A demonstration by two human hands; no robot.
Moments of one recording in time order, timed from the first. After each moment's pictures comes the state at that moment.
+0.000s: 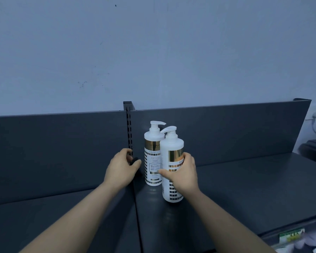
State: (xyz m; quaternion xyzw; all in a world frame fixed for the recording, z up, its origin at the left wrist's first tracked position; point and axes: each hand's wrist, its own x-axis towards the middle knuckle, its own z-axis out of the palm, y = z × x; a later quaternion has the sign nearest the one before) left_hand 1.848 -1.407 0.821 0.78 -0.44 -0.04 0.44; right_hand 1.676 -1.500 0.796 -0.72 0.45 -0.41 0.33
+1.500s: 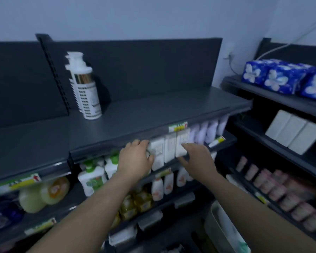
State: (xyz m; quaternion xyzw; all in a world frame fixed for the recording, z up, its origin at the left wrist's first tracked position) left_hand 1.506 -1.307 0.722 0.75 -0.64 0.01 0.19; right_hand 1.310 -1.380 0.693 -0.83 0.52 -0.17 0.04
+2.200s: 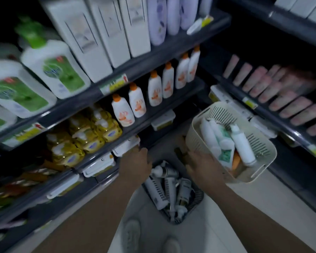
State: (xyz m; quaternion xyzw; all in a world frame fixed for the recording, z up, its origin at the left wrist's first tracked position) left_hand 1.379 -1.300 0.361 0.70 -0.68 -0.21 -0.06; right_hand 1.155 -1.299 0.340 -0.75 0.63 -0.03 0.19
